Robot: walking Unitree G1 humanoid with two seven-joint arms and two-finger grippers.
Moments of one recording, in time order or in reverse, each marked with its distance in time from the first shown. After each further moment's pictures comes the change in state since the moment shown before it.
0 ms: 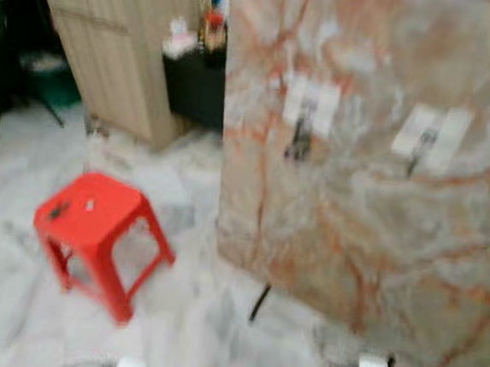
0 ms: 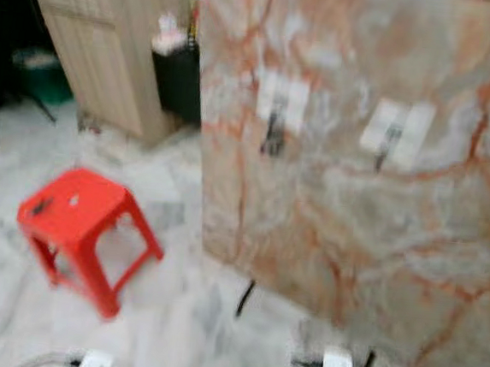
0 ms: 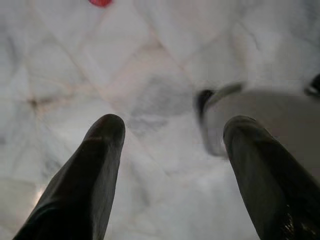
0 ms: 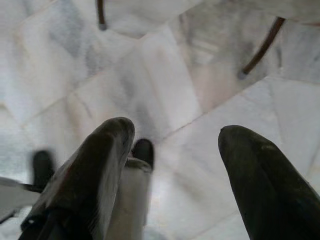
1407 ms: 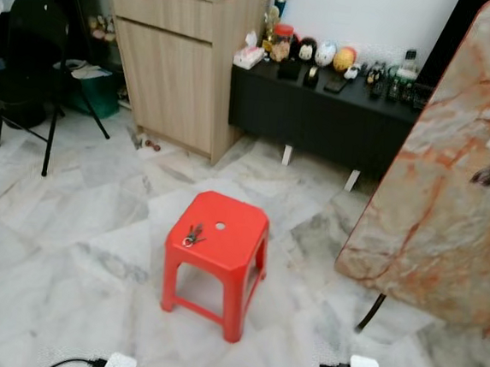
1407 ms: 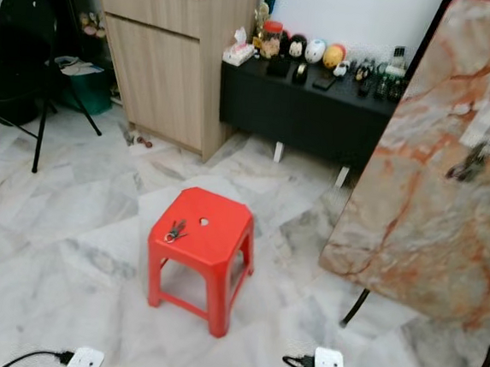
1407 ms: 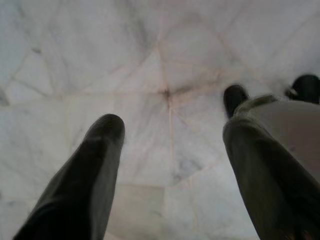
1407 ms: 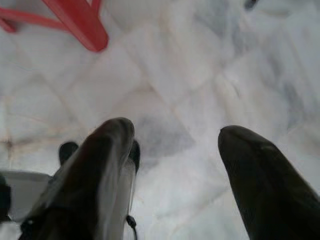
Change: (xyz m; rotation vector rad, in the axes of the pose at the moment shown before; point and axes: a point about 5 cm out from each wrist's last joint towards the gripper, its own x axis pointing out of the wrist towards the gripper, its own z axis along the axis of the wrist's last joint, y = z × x) left arm 0.000 0.000 0.001 -0.002 -0.010 -0.010; right arm -0.001 -0.004 -0.003 -0.031 0.003 0.025
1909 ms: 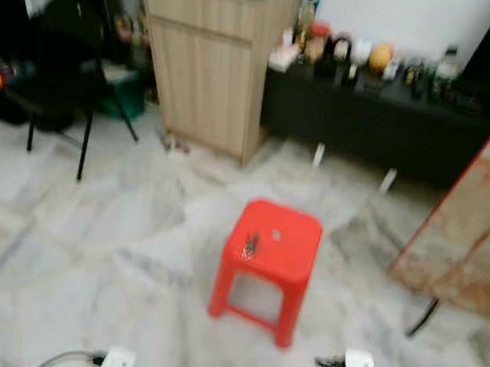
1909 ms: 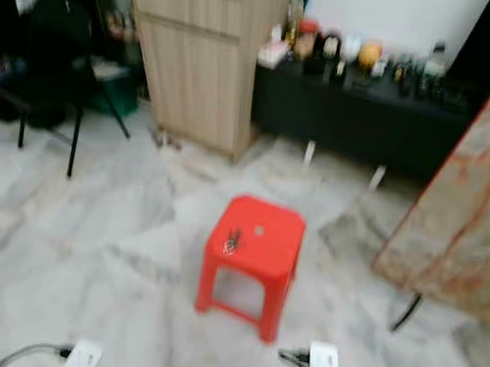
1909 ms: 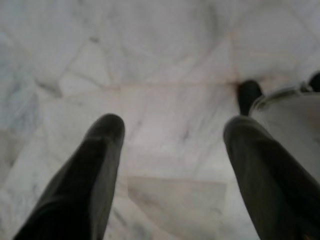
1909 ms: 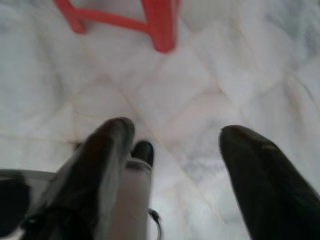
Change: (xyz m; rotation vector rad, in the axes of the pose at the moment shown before) left arm 0.000 0.004 0.001 0.010 0.002 0.003; right arm 0.001 0.007 0.005 -0.001 -0.016 0.009
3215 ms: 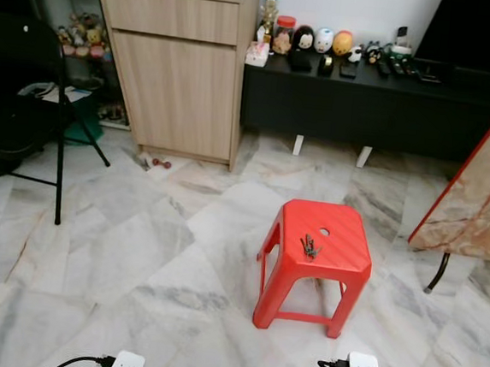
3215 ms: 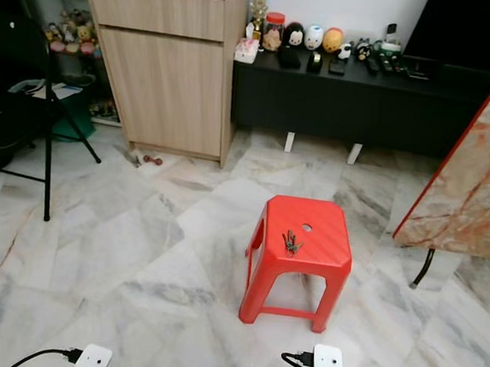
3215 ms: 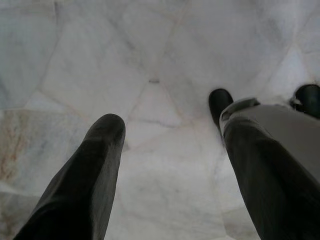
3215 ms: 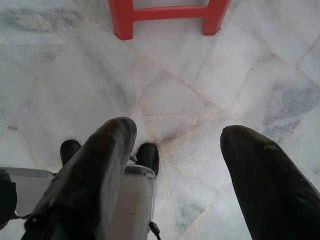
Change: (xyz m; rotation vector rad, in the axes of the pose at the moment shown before) left arm 0.000 0.001 0.002 -0.044 -0.032 -0.013; right arm 0.001 0.006 0.006 -0.006 -0.012 0.007
